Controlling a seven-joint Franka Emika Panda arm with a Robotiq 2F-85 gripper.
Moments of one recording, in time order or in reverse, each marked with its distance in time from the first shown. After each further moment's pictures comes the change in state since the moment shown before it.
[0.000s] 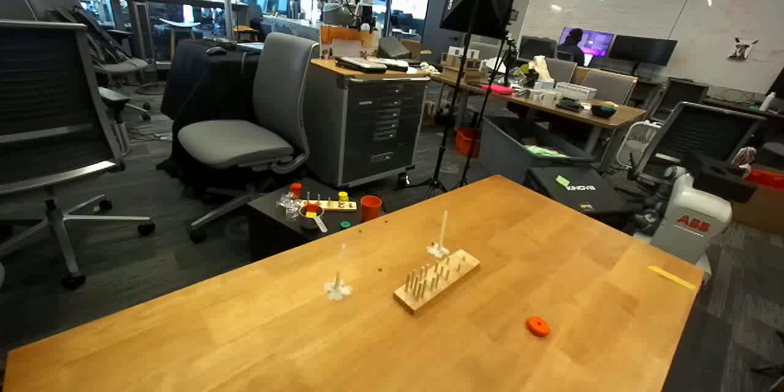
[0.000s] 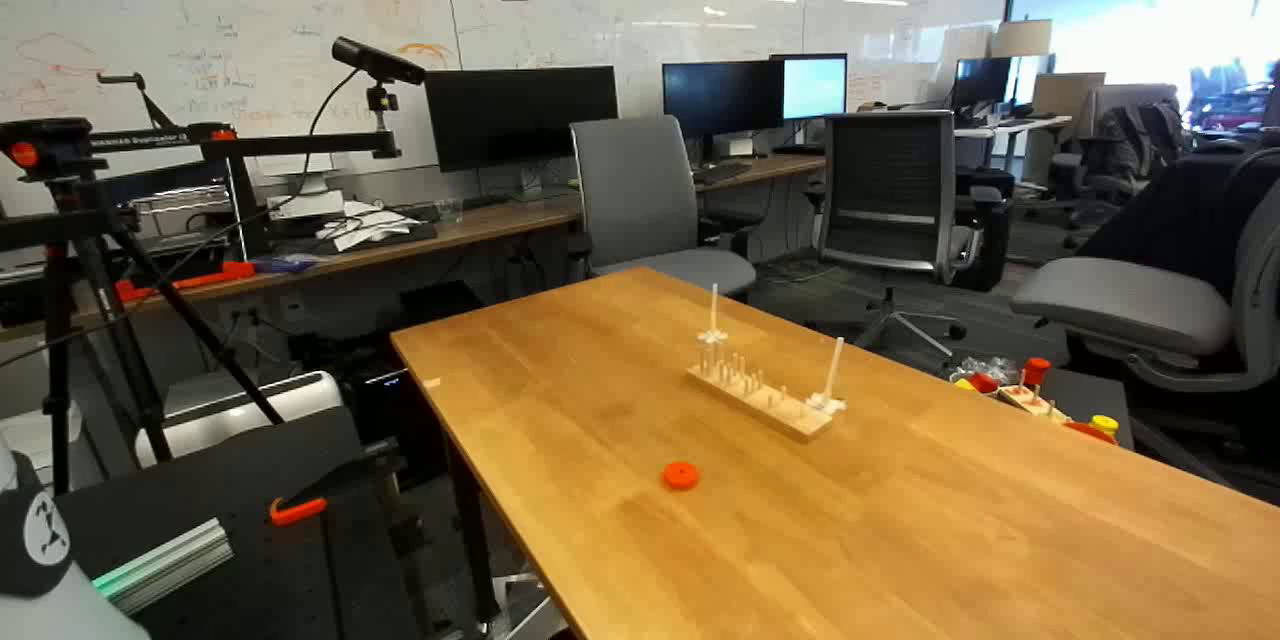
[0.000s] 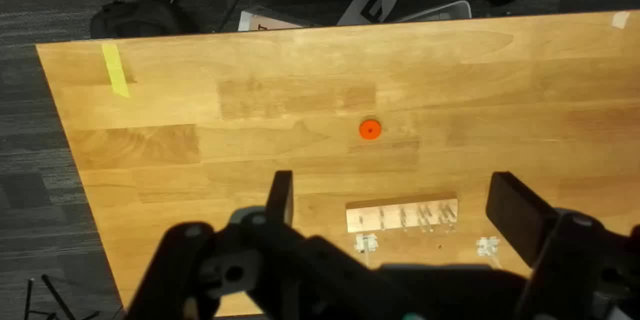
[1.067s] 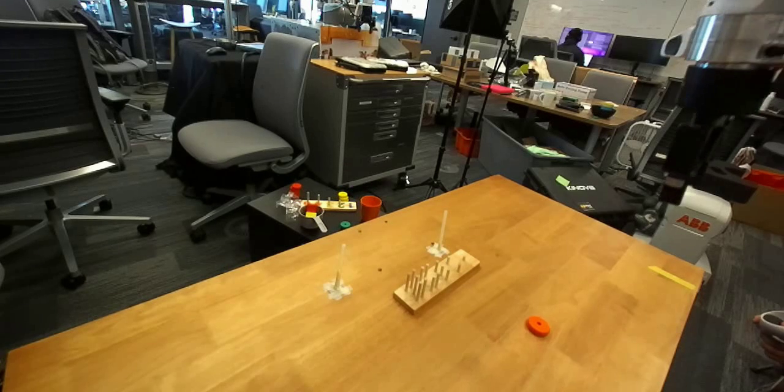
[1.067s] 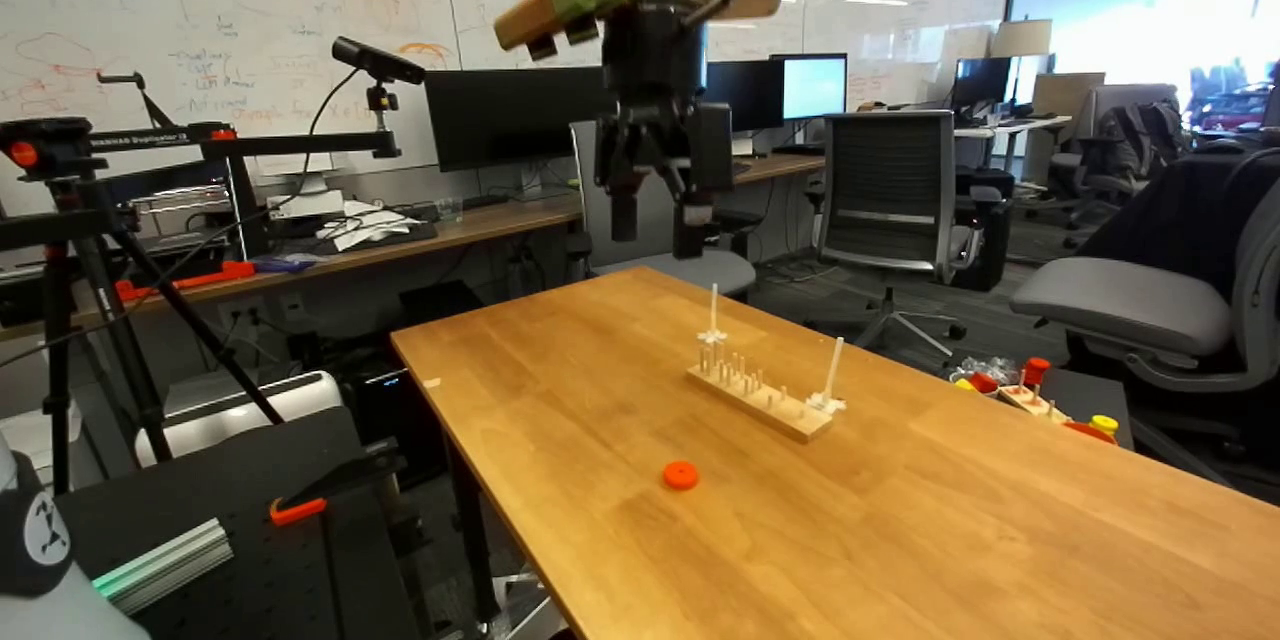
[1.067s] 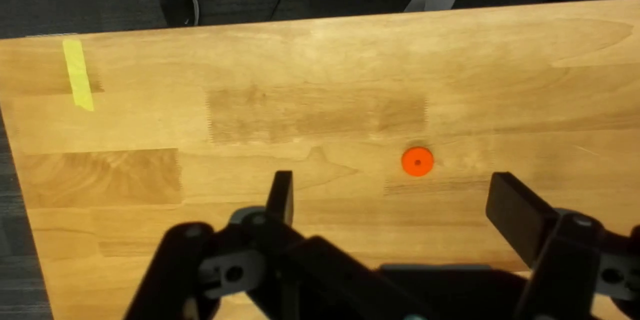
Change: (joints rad) arm 0.002 0.532 0.049 -0.004 -0.089 0.381 0.112
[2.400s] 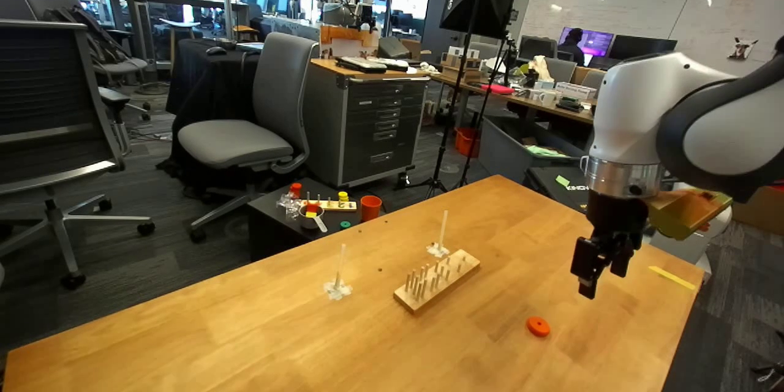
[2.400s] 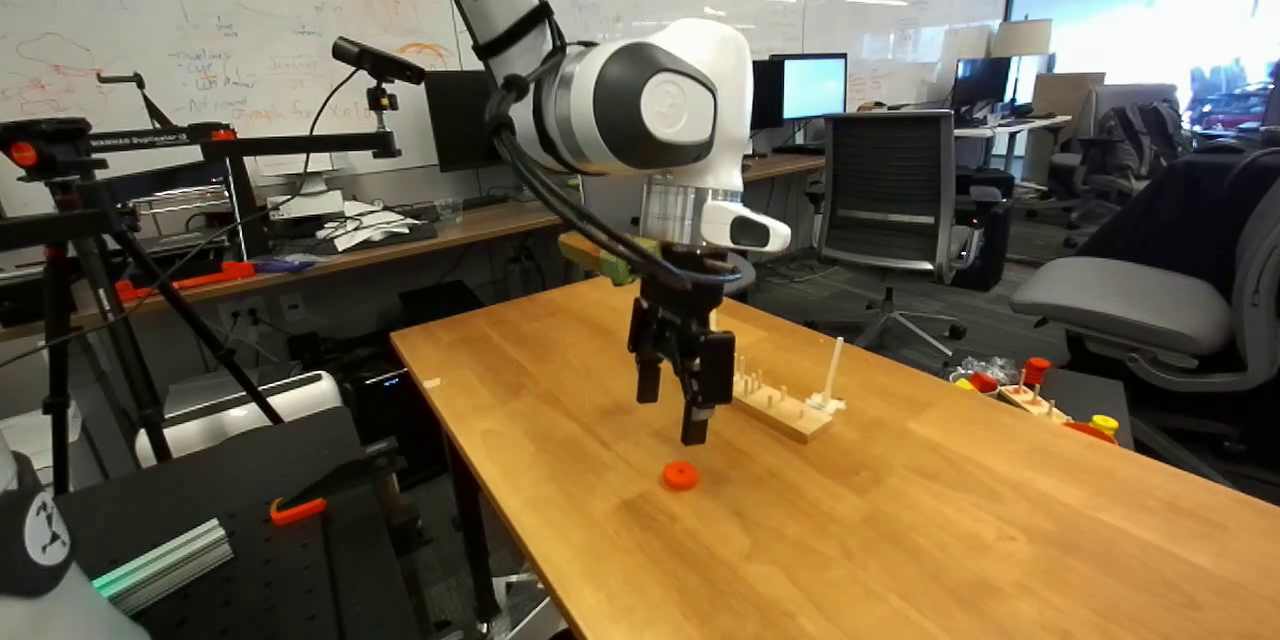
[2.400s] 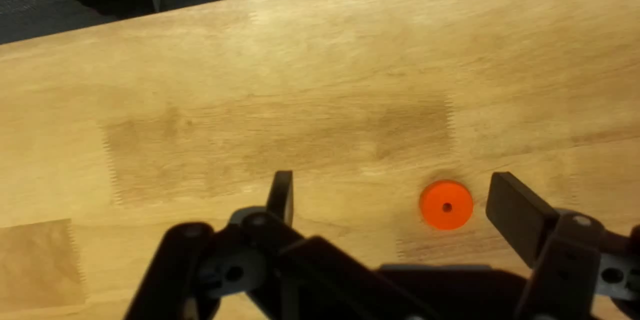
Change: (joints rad) arm 0.047 0.502 -0.011 0.106 -0.031 0.294 0.196
